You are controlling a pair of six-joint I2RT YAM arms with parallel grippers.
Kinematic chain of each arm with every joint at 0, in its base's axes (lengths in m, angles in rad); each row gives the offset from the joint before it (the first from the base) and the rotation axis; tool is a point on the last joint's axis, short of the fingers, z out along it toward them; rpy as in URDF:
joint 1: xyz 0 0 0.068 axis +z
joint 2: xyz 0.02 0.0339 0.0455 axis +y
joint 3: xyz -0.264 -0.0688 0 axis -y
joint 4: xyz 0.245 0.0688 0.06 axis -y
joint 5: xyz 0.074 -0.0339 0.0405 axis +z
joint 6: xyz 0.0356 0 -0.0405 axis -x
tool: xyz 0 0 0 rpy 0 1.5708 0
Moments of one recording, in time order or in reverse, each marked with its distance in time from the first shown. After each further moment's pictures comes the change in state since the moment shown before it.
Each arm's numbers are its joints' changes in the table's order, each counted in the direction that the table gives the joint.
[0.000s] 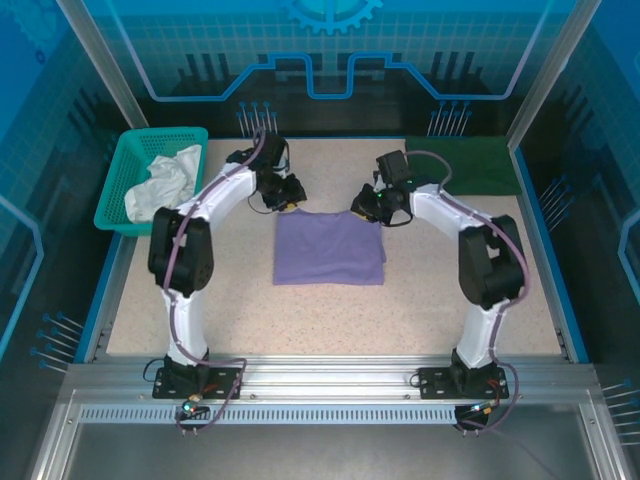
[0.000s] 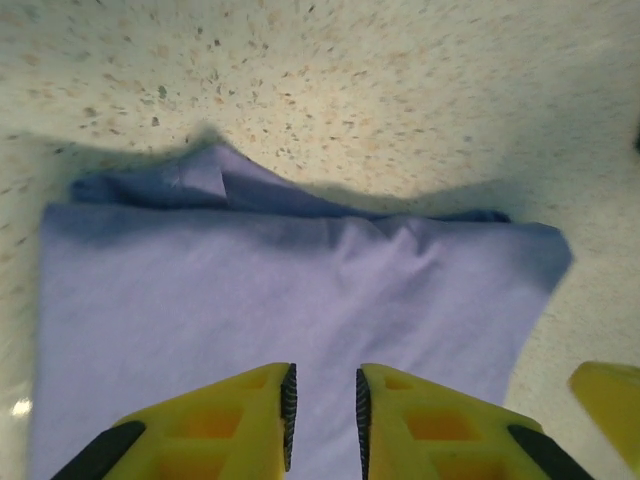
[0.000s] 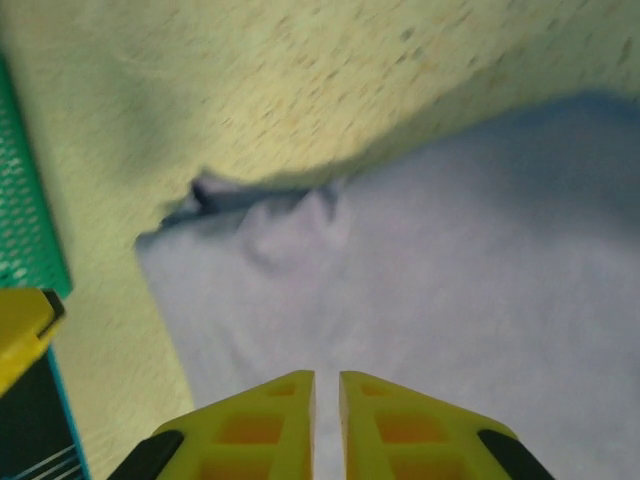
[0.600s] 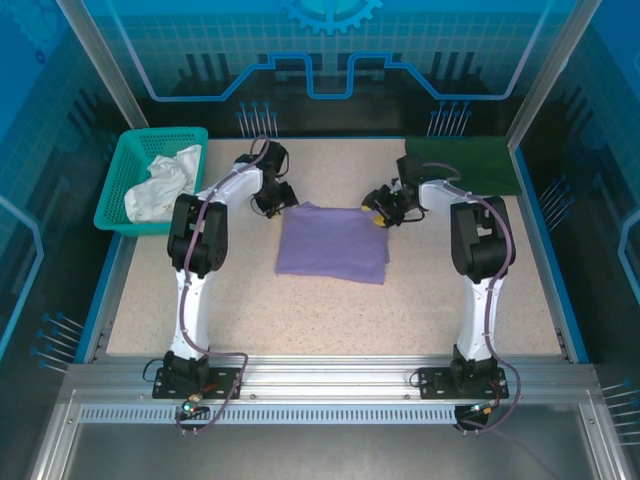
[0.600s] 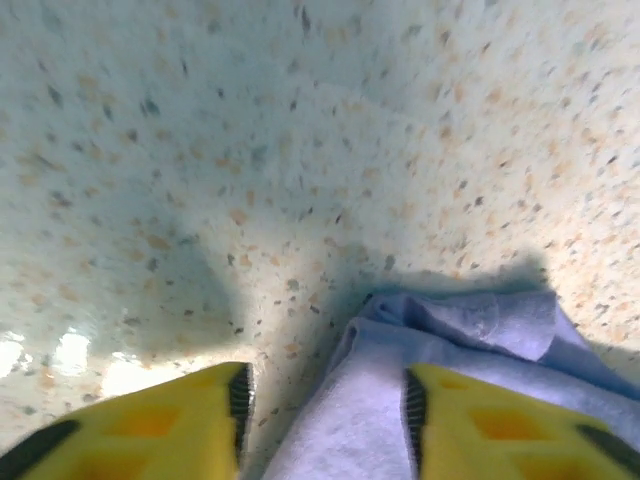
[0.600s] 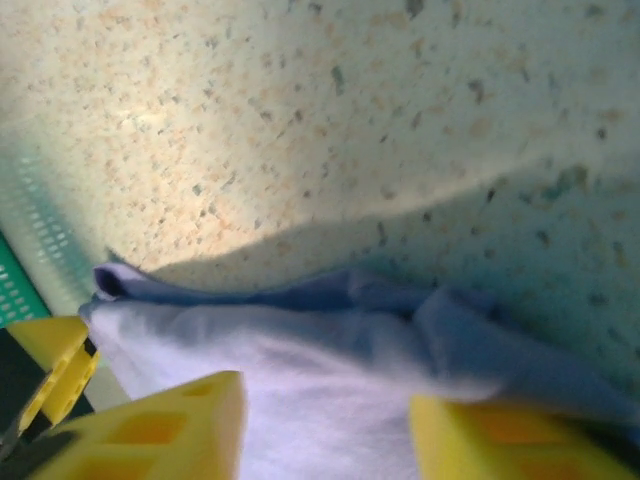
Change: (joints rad) left arm 0.048 0.186 0.112 -0.029 0.191 0.059; right arm -0.151 0.168 0.031 0.051 0.159 -0.069
